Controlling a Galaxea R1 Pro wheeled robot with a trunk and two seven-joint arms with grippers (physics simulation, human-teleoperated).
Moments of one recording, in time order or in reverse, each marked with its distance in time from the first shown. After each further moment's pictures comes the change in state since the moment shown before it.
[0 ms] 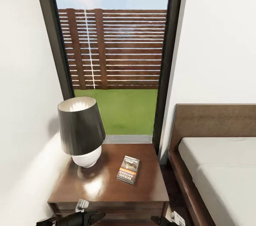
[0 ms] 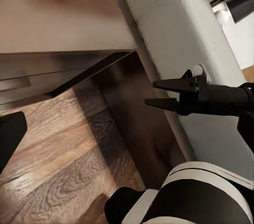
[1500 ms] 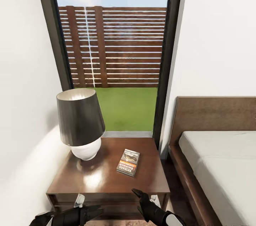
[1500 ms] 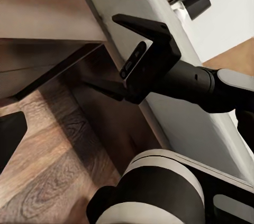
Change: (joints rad) left arm -0.012 0.022 0.003 -0.046 0.008 0.043 -0.186; right arm -0.012 0.142 -0.022 -0.142 -0.396 0.092 -0.012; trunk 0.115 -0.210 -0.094
